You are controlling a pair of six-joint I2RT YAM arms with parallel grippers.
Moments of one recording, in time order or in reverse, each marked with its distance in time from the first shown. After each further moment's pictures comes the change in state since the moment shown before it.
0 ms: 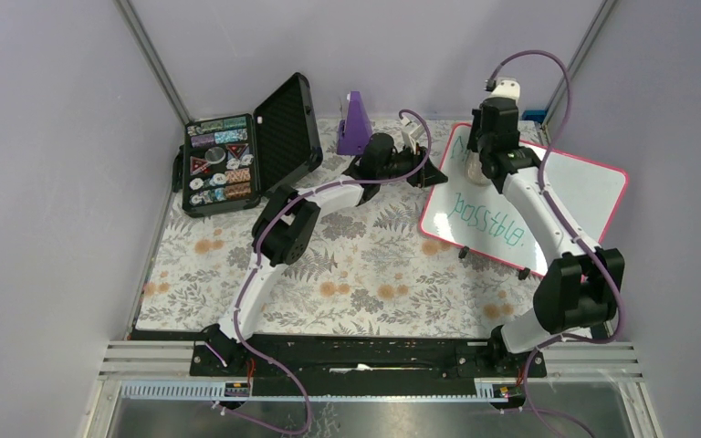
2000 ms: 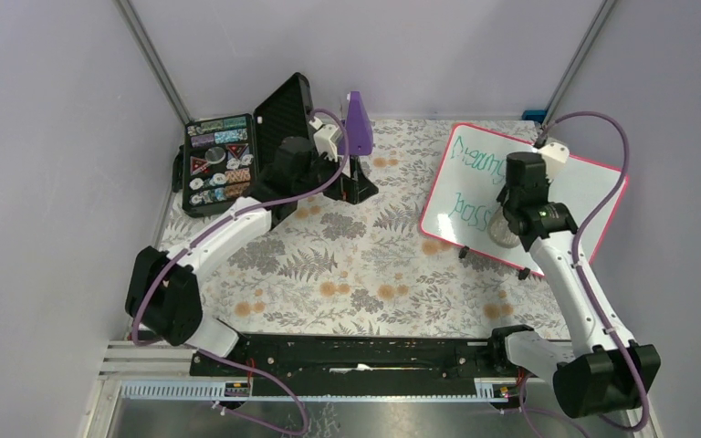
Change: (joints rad) left arm 0.147 -0.970 -0.722 -0.540 -0.257 0.172; right arm 0.011 -0.428 -0.323 -0.340 0.249 0.283
